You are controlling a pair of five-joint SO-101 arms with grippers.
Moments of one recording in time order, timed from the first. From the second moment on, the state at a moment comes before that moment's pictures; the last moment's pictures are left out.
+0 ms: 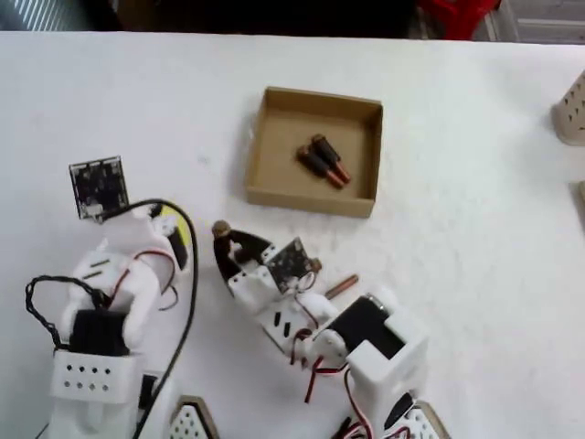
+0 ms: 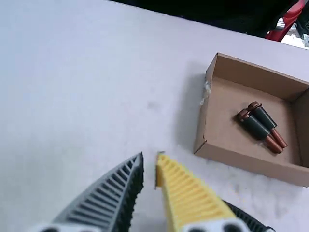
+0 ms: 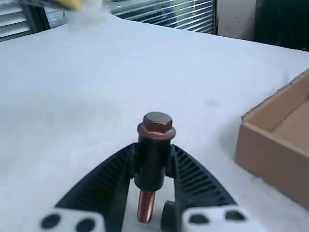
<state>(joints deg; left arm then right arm) -1.0 -70.0 64.3 50.8 20.0 -45.5 16.6 76.5 -74.6 -2.7</state>
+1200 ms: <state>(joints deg) -1.0 -31.4 67.5 34.9 6.7 -17.1 -46.3 65.0 18.8 0.2</state>
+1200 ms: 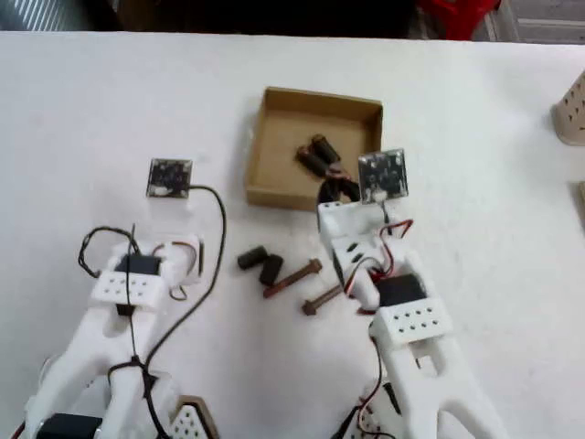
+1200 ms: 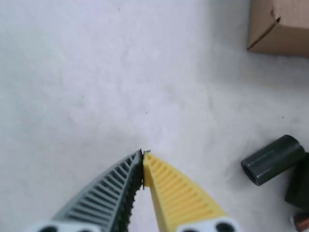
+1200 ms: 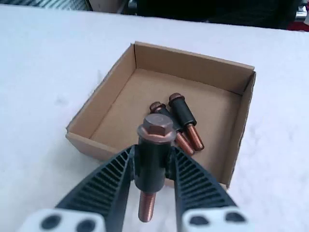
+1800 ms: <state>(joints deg) -1.4 -31.0 67.5 34.9 6.5 -7.9 -4.6 18.5 41.2 14.1</state>
